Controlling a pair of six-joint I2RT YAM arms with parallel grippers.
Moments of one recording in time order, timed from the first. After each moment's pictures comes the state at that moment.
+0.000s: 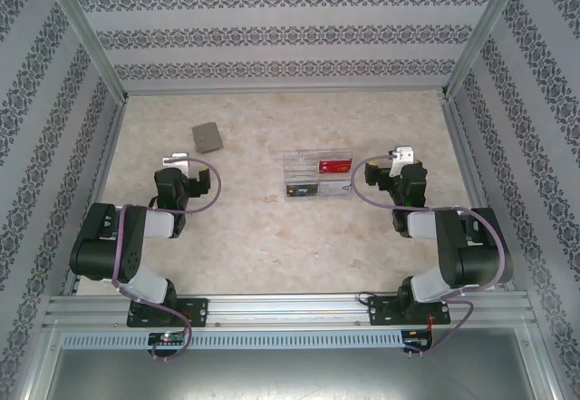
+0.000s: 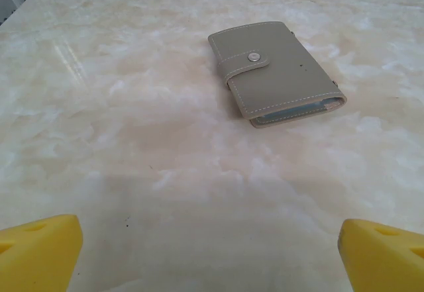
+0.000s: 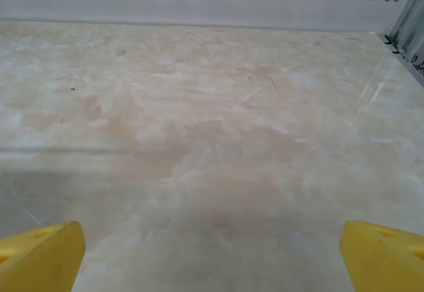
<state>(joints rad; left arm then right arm) -0.02 1.56 0.40 0.72 -0.15 -0.03 0.02 1.50 0.38 0.78 0.00 -0.01</state>
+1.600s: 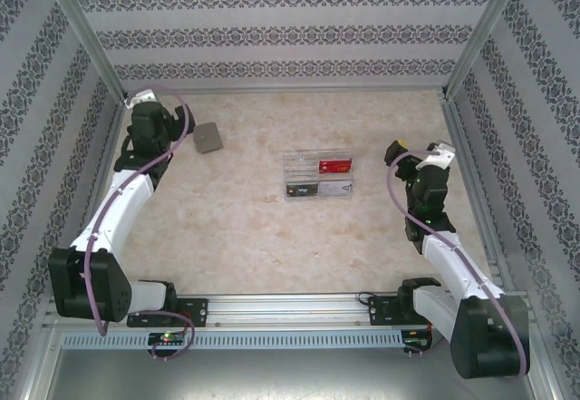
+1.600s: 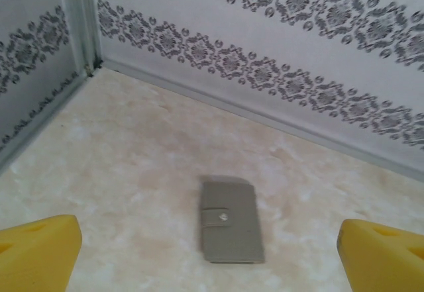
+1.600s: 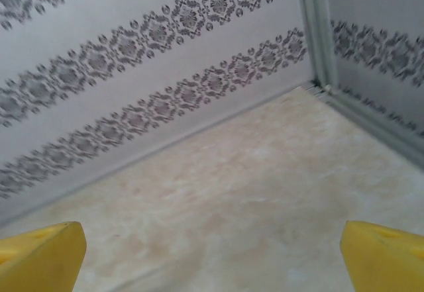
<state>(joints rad) -0.02 1.32 1.10 -0.24 -0.23 -0.38 0.03 0.97 0.42 0.40 0.16 0.46</state>
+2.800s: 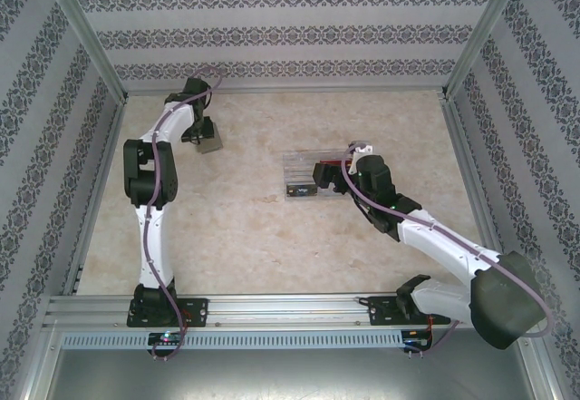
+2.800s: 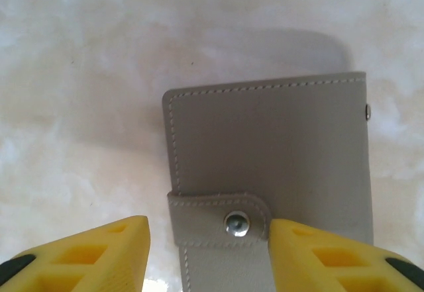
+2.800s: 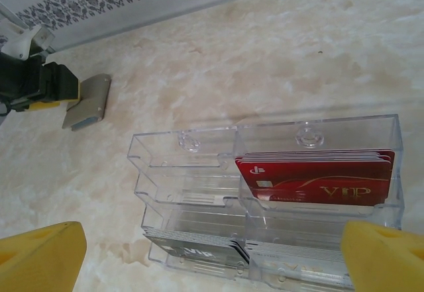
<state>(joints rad) -0.04 2.35 2.02 -0.90 -0.18 -0.28 0.51 1.17 0.64 0.06 0.03 0.52</state>
